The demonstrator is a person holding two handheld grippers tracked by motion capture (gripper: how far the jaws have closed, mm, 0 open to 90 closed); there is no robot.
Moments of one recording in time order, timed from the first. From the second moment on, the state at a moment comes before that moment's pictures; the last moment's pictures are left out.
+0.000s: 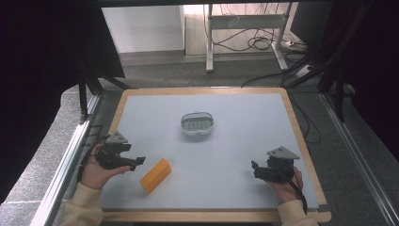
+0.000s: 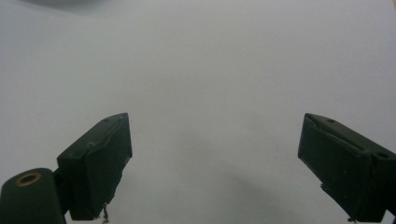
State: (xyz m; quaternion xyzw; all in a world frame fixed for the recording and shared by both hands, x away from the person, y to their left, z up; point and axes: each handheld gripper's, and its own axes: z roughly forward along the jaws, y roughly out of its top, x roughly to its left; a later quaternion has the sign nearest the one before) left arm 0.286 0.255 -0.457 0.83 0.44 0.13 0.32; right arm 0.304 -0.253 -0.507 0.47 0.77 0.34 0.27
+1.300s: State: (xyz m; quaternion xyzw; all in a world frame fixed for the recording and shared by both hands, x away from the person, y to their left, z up) left arm 0.273 0.213 -0.452 0.86 0.40 0.10 0.30; right arm 0.302 -0.244 -0.510 0.45 0.78 0.35 0.26
